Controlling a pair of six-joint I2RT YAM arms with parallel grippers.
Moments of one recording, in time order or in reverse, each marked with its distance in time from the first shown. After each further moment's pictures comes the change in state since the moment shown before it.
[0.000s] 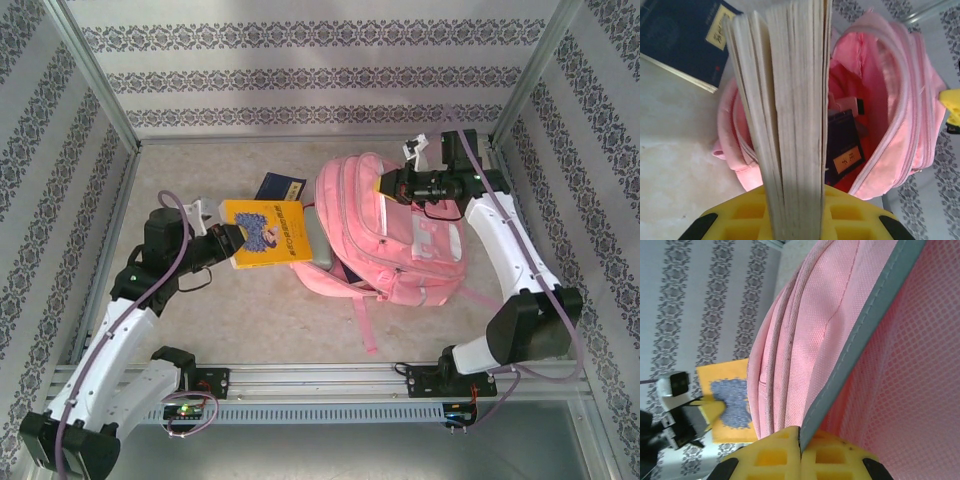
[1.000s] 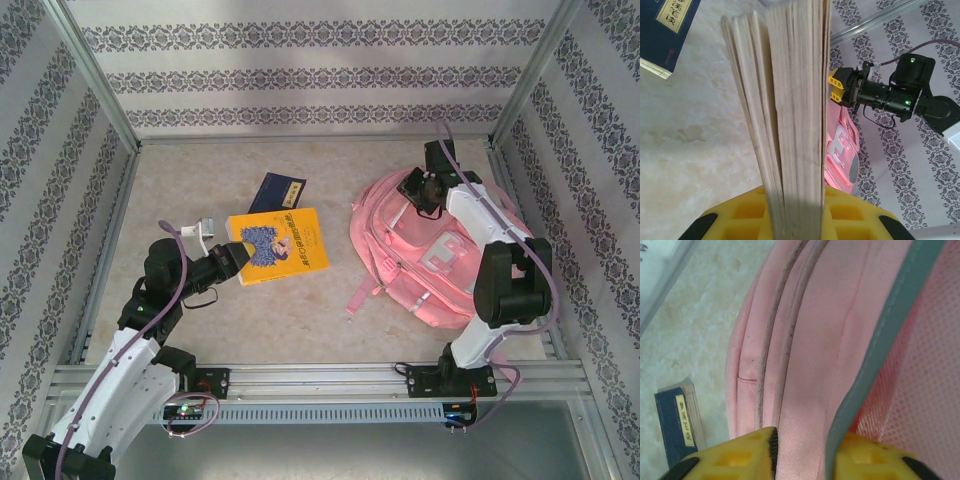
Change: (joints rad) left arm -0.042 -0.221 -0.282 0.284 0.045 -0.171; right arm -0.019 0.258 -0.067 0.166 0.768 0.325
